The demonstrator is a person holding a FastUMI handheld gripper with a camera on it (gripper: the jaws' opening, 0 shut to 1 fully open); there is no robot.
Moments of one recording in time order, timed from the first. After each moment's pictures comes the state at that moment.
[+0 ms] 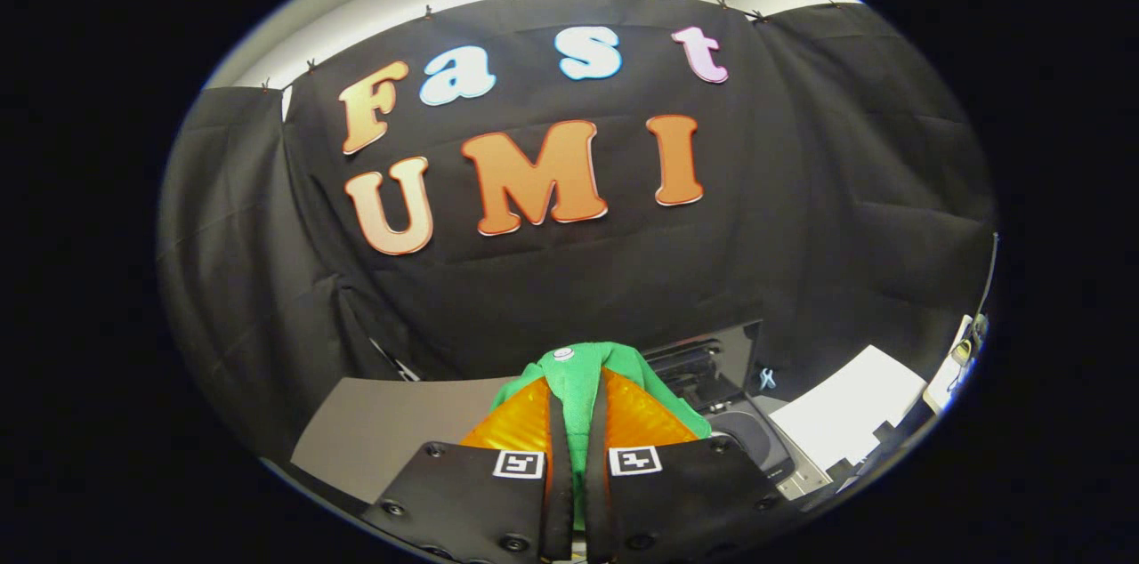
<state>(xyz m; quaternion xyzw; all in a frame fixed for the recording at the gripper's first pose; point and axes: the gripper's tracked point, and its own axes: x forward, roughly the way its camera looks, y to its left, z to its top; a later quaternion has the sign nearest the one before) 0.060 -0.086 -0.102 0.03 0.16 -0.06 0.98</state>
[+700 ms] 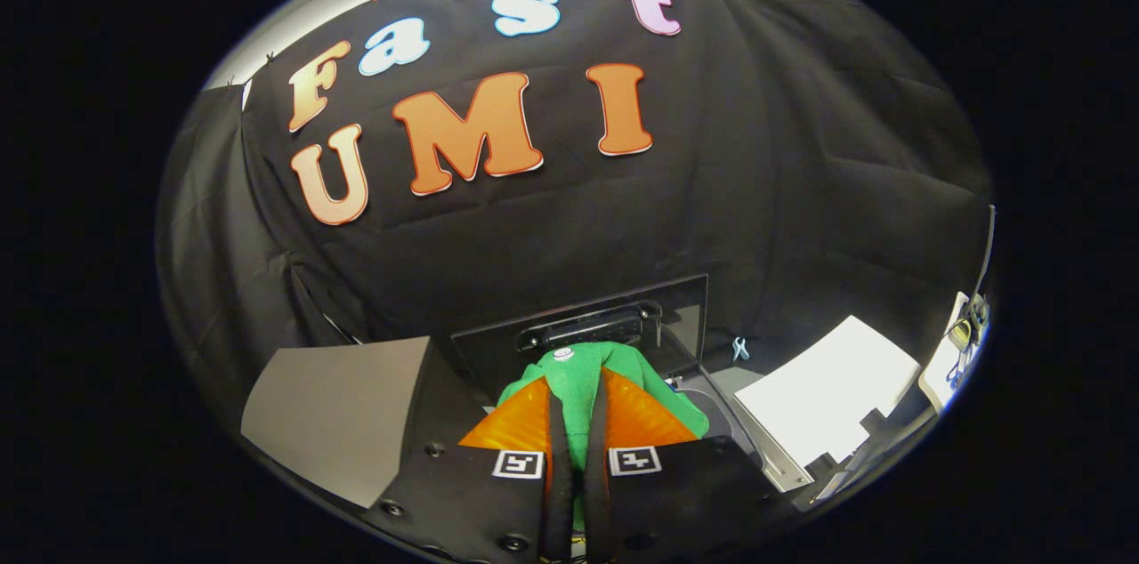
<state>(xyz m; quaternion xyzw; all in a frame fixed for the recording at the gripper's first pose) 0.077 -0.198 -0.197 0.04 0.23 -0.08 0.97</state>
